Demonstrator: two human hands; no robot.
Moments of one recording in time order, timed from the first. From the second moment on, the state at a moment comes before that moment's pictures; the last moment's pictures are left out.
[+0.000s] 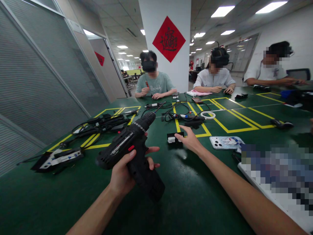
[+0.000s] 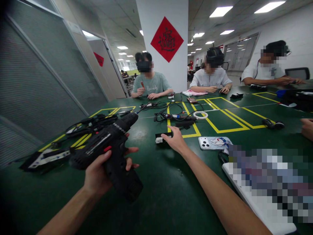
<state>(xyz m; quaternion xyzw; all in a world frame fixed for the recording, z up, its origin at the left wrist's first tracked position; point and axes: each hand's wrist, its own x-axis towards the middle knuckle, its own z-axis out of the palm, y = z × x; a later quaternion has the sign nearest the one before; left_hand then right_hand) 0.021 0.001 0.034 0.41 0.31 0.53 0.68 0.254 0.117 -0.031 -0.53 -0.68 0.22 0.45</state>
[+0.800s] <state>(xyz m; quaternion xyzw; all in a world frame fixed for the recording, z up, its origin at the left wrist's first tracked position) 0.026 0.001 0.016 0.52 0.42 0.43 0.61 0.253 0.136 -0.070 -0.50 -0.68 0.26 0.46</state>
